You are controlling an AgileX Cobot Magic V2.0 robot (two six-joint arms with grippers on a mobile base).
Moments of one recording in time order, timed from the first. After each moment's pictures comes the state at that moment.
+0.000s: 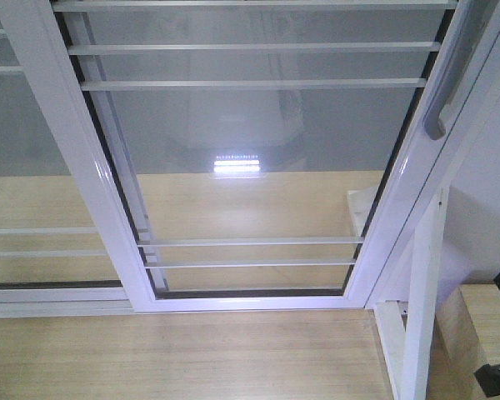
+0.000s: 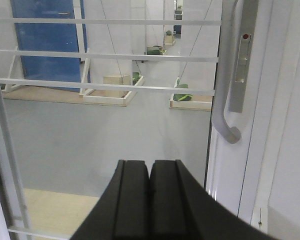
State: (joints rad) left arm -0.08 -0.01 0.03 -0.09 0.20 0.04; right arm 0.19 -0.01 0.03 0.03 0.09 -0.03
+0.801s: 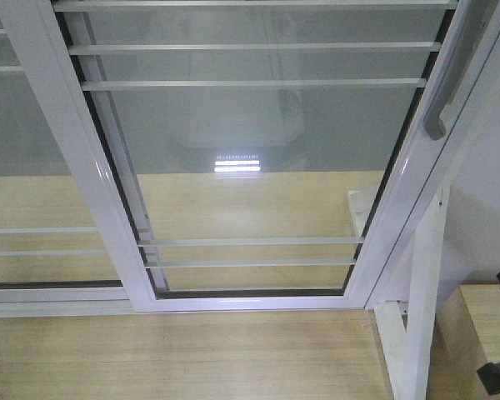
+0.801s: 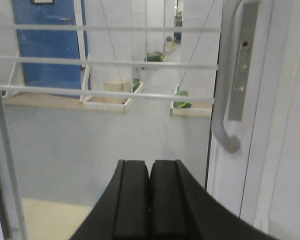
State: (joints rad) left arm -0.08 -0.01 0.03 -0.09 0.12 0.04; right arm 0.19 -0.01 0.03 0.03 0.03 -0.03
